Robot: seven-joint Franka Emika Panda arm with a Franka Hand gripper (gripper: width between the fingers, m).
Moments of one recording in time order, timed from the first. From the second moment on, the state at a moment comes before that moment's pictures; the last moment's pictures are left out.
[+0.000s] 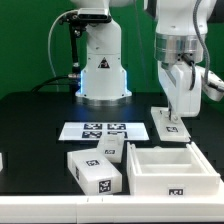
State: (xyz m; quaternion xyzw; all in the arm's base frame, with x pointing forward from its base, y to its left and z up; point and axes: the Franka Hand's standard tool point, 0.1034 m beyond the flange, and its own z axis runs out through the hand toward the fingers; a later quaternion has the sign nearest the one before) arm 0.466 0.120 0.074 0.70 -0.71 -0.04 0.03
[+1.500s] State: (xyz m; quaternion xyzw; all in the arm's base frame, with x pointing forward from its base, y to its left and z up) arm 0.475 0.117 0.071 0.70 -0.71 -0.04 0.01
